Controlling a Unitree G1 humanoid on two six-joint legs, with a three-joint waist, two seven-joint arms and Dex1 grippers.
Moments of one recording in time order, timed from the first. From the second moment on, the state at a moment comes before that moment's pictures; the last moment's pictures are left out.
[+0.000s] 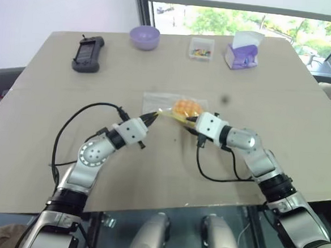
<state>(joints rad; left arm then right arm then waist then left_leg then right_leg) -0.27 0.55 -0.05 0.17 0.10 -0.44 -0.53 -0.60 -0.33 0.38 0.19 -0.23 -0.05 0.71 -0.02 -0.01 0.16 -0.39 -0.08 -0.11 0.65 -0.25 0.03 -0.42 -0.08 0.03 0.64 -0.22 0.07</state>
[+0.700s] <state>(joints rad) -0.27 0.53 -0.04 0.16 0.06 -0.41 -0.52 -0.63 -0.34 0.38 0.20 -0.25 -0.05 0.69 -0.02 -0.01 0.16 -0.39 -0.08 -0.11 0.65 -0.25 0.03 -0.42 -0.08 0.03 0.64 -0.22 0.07</state>
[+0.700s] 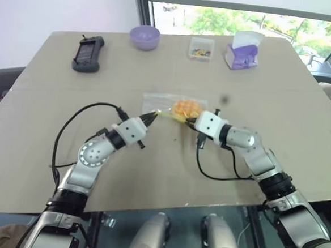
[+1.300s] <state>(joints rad) -0.32 0.52 -0.01 0.14 0.00 -0.37 -0.53 -0.66 -0.43 0.37 0.20 -0.28 -0.02 0.65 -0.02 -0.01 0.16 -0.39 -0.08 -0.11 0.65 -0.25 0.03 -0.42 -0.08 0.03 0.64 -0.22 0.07</state>
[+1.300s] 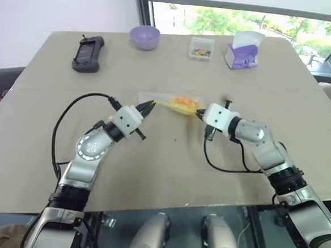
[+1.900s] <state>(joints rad) -0.44 0.50 -0.01 0.12 -0.04 -0.30 -0.52 -0.77 -0.61 0.26 0.15 -0.20 0.00 0.72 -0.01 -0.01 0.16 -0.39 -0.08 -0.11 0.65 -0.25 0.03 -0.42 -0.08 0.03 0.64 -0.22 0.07</state>
